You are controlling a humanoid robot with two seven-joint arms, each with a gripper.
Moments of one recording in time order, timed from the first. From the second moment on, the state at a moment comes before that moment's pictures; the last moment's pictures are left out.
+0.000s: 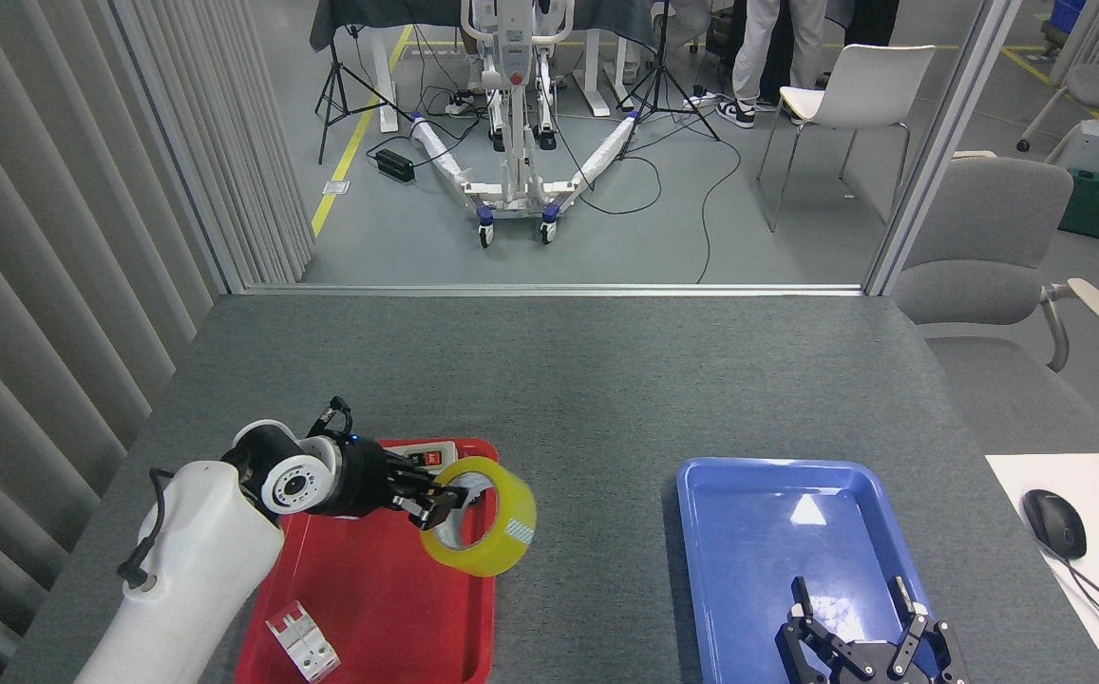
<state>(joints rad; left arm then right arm) -0.62 0.25 -0.36 -1.24 -0.76 -0.60 -1.04 0.25 -0.12 0.04 -1.66 1.39 0.05 -0.20</state>
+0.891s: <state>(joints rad) -0.48 0.04 -0.38 -1.09 -0.37 -0.79 -0.80 0.25 -0.19 0.02 -1.69 1.39 -0.69 -0.27</state>
